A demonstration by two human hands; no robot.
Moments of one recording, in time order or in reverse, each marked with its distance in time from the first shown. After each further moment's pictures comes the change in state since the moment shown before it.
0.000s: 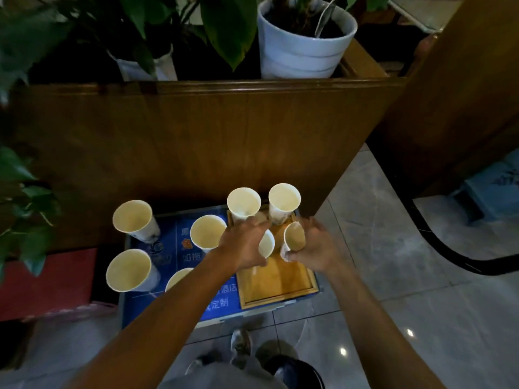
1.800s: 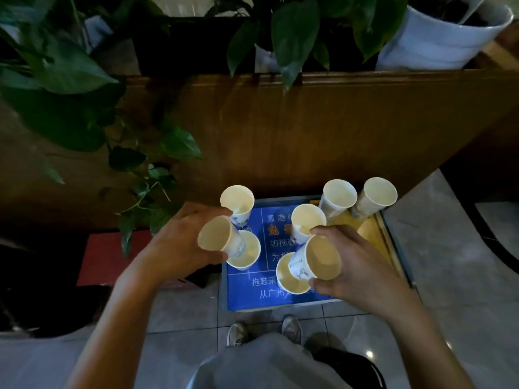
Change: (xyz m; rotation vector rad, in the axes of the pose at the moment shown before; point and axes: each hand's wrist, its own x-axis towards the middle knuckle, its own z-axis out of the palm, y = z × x) left_hand -0.219 -0.205 -0.138 -0.254 0.155 -0.191; right_hand -0.115 -0.190 0.028 0.060 0.056 -0.380
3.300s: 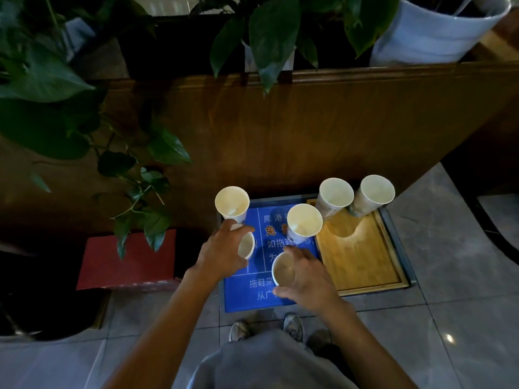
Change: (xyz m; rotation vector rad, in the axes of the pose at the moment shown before) left_hand 0.058 -0.009 0.109 0.172 -0.099 -0.078; right_hand 0.041 0.025 0.114 0.056 -0.135 0.203
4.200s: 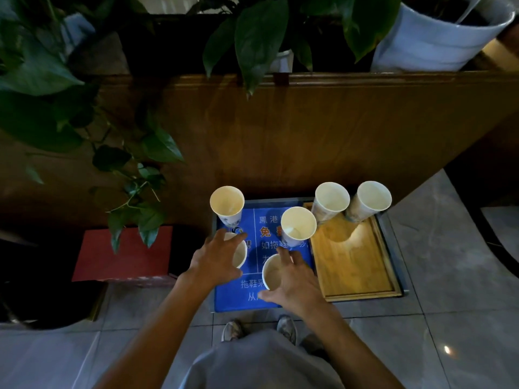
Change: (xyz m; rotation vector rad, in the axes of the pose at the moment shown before) left_hand -0.003 0.004 0.017 0.092 -0.129 -0.115; right_hand 0.008 0.003 0.008 -0.087 -0.070 0.029
